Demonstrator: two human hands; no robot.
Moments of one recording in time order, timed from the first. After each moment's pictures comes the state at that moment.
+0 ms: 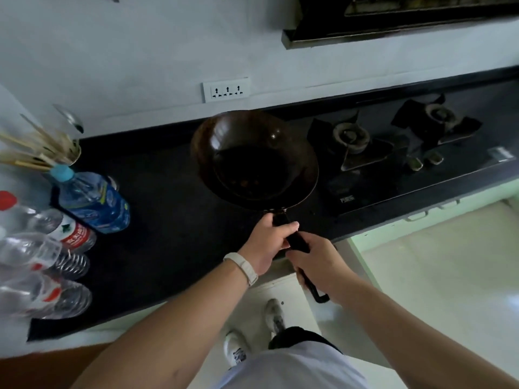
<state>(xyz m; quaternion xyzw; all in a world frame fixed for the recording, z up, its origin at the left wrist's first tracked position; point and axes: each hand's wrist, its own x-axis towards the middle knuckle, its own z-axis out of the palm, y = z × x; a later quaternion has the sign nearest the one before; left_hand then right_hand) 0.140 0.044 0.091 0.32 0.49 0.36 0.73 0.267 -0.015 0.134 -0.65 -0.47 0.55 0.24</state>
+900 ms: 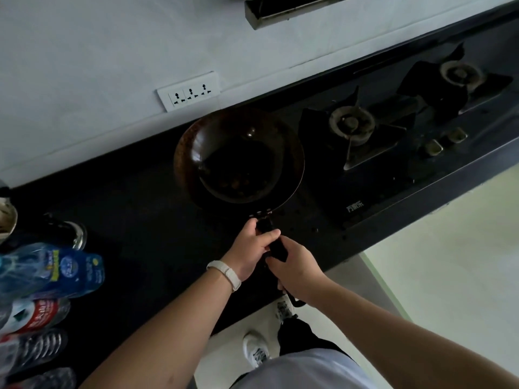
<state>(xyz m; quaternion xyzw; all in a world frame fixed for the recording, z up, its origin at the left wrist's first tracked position) 0.130 0.152 0.040 0.34 0.52 0.26 0.74 0.256 0.089 0.064 -0.68 -0.45 0.54 0.20</state>
